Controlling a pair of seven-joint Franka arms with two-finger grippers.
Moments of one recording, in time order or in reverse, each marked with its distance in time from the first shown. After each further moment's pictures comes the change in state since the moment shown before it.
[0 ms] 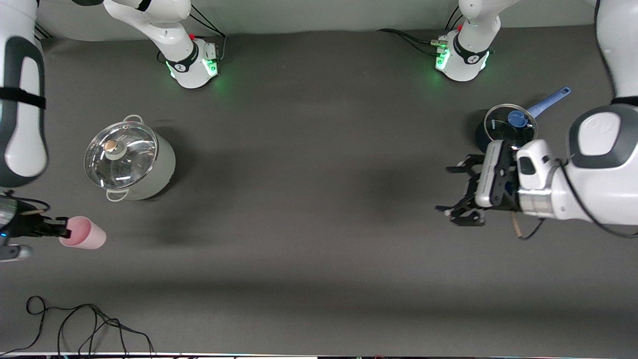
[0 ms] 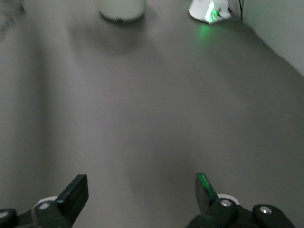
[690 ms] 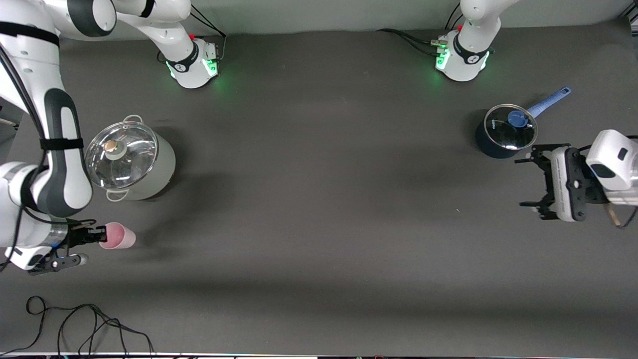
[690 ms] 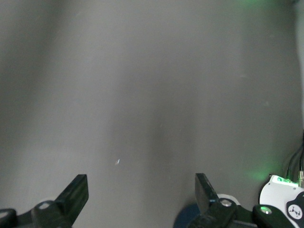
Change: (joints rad) left arm 0.085 -0.063 0.058 0.090 0.219 -0.184 -0.431; right arm 0.000 0.194 0.002 0.022 0.000 0.053 -0.100
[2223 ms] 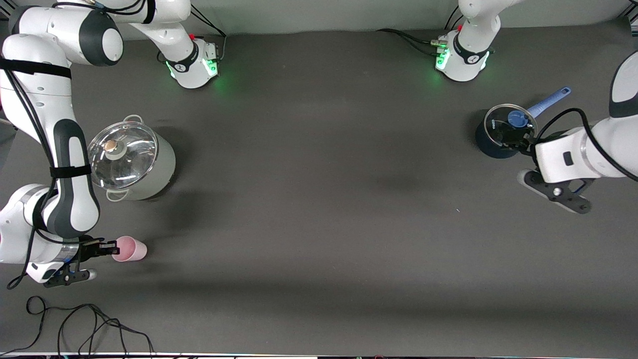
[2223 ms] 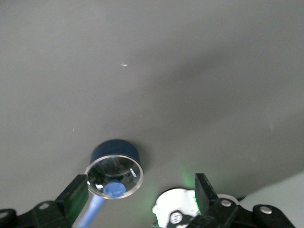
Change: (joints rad) left arm -0.126 -0.070 0.002 0.015 0.230 -0.192 -1.096; right arm -0.032 0.167 0.003 0.143 0.128 0.011 -0.018
